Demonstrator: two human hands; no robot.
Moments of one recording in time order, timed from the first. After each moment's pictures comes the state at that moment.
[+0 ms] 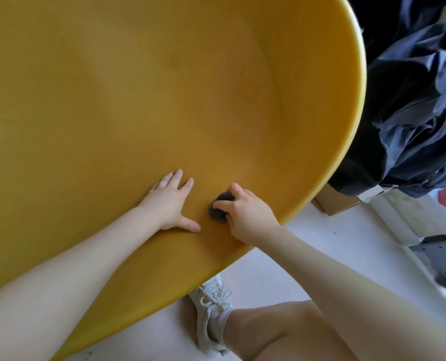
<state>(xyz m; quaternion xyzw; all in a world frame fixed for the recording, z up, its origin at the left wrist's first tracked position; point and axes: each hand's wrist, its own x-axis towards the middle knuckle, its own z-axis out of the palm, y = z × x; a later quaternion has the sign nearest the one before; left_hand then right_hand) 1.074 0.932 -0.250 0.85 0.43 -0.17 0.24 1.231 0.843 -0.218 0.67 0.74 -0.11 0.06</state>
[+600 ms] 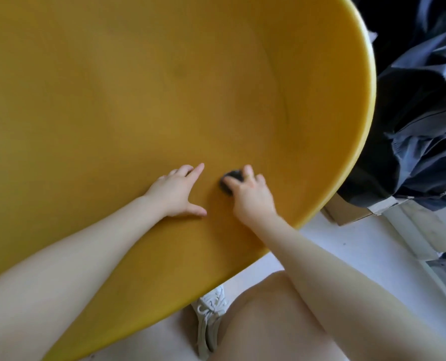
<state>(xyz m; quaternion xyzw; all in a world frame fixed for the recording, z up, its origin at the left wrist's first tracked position) 1.091 0.962 -0.238 0.86 0.44 -0.09 0.24 1.253 0.894 -0.226 0.75 0.66 -0.04 0.04</state>
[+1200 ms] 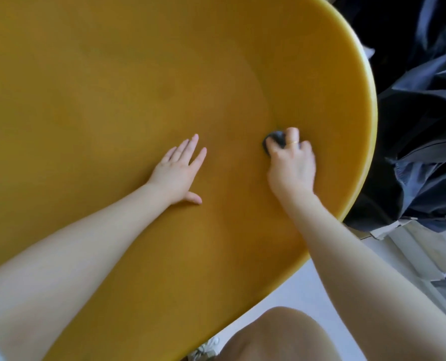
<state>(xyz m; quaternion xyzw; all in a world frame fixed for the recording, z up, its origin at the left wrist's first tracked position) 1.144 1.039 -0.233 0.90 0.42 -0.08 0.07 1.342 0.968 -0.190 0.78 0.59 0.19 -0.08</state>
